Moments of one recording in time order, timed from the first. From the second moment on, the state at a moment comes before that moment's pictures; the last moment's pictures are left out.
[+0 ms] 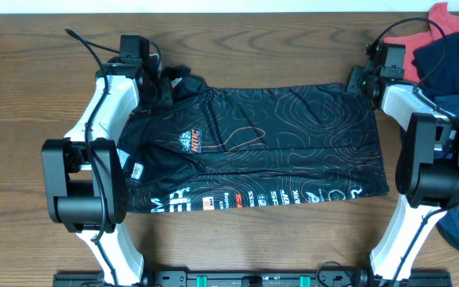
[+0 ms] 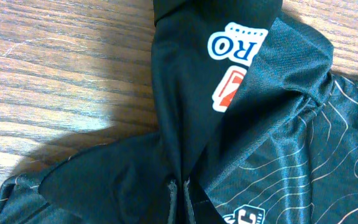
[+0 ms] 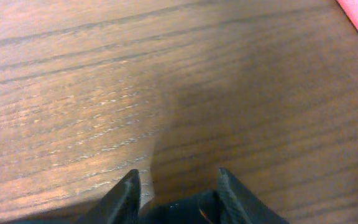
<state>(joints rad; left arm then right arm) -0.03 1.98 1.46 -0.72 0.14 -0.20 -0.10 2.15 1.38 -0.12 -0.06 0.18</state>
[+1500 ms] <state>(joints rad) 0.08 1.75 1.46 -1.31 0.12 -0.22 -0.12 1.80 1.39 -1.07 0.21 0.24</state>
